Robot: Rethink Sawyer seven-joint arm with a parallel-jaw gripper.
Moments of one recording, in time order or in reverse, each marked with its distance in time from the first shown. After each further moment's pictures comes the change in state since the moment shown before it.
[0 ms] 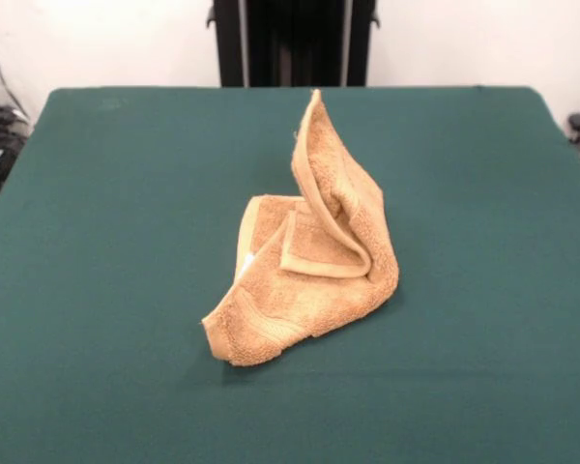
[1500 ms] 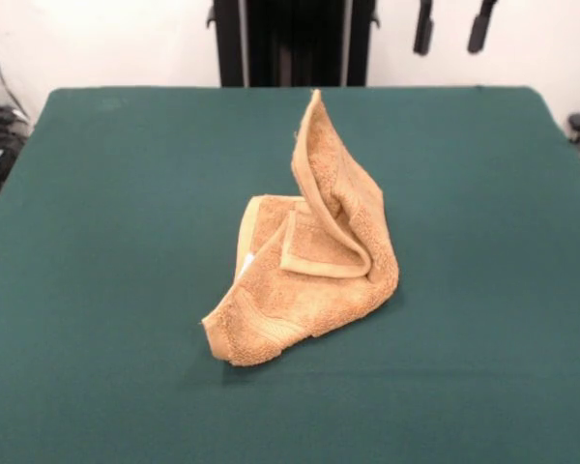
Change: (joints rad) arm 0.077 0.328 -0.058 -0.362 0.006 0.000 0.001
